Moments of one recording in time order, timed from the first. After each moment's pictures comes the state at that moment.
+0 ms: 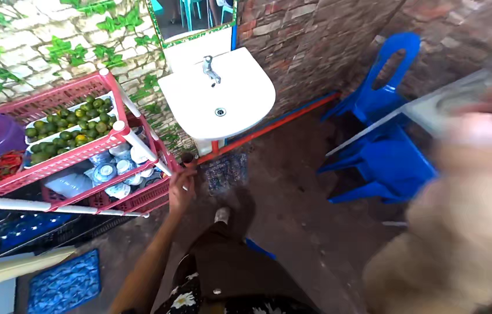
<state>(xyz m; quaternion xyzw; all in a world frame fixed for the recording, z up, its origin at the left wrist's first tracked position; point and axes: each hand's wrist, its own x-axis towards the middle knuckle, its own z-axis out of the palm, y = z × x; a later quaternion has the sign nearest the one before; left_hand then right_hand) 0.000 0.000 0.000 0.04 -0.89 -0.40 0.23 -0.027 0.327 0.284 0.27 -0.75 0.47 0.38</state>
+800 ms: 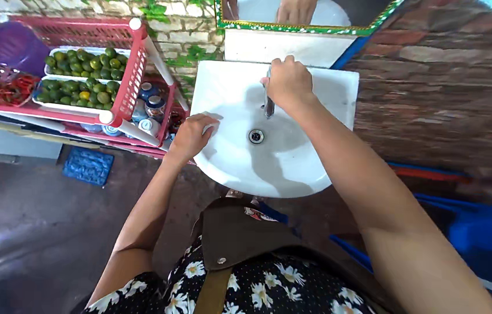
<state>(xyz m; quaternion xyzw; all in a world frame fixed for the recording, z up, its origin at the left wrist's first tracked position) -0.237 -0.031 0.086 0.20 -0.94 -0.28 0.09 -0.472 0.066 0.154 0.40 -0.91 0.05 -0.12</state>
